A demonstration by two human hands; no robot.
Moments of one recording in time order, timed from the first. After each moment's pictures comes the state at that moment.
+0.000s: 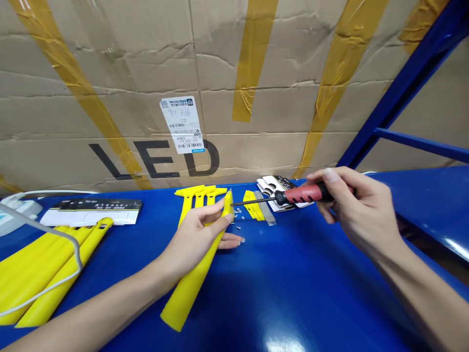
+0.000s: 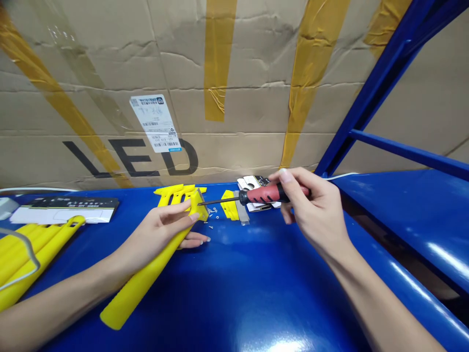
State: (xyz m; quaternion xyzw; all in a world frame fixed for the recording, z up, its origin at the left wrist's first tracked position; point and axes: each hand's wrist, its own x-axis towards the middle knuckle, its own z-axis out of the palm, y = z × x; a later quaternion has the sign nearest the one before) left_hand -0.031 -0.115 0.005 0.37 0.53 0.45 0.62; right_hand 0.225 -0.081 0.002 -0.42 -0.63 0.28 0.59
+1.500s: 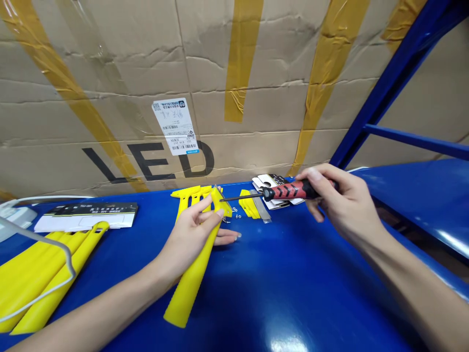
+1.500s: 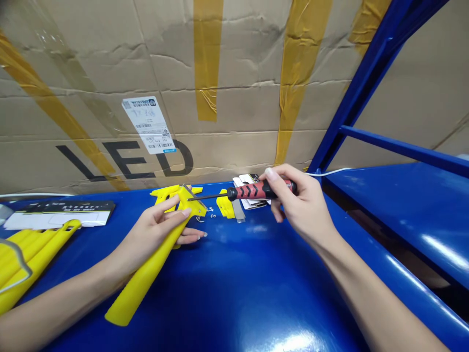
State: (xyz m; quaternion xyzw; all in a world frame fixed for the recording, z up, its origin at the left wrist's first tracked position) left_hand -0.027 -0.120 0.007 0.39 0.52 0.46 0.60; right_hand 0.224 -0.081 0.001 -0.40 -0.62 0.33 0.58
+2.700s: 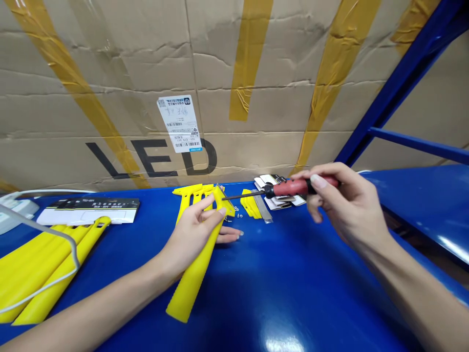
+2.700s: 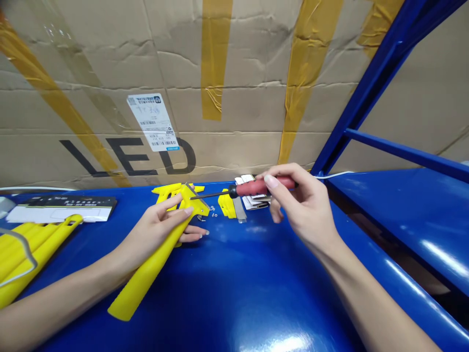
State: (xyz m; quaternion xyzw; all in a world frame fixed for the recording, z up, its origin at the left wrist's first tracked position) left_hand -0.027 -0.118 0.006 0.40 0.52 0.45 0.61; right_hand 0.219 -0.086 0.001 -0.37 -0.65 0.30 0.60
